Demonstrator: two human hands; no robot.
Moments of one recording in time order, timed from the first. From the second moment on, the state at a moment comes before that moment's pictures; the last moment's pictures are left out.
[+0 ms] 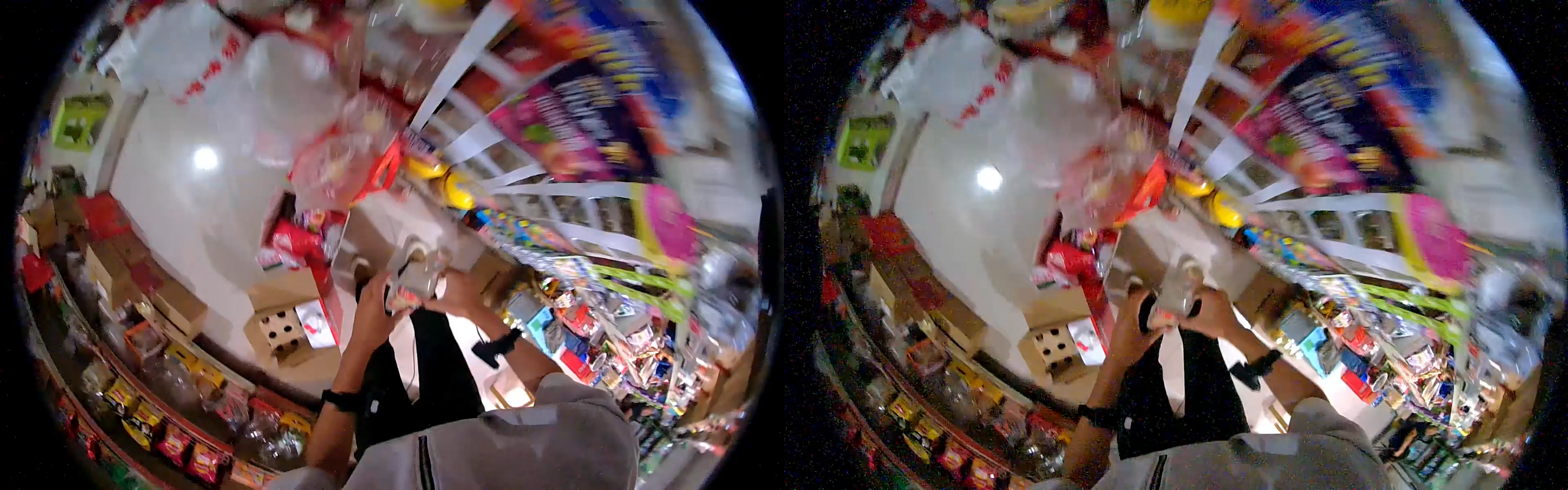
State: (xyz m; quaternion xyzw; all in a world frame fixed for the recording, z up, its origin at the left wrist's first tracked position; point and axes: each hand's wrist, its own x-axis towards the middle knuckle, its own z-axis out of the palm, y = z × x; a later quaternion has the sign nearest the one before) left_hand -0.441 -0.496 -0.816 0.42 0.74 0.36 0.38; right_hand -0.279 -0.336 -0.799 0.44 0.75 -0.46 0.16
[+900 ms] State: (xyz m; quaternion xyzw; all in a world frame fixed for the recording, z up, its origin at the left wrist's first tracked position) left_hand -0.329 -0.274 -0.107 0.73 0.28 0.62 0.01; right_hand -0.148 -0.287 -0.113 0.23 0.73 0.02 -0.64
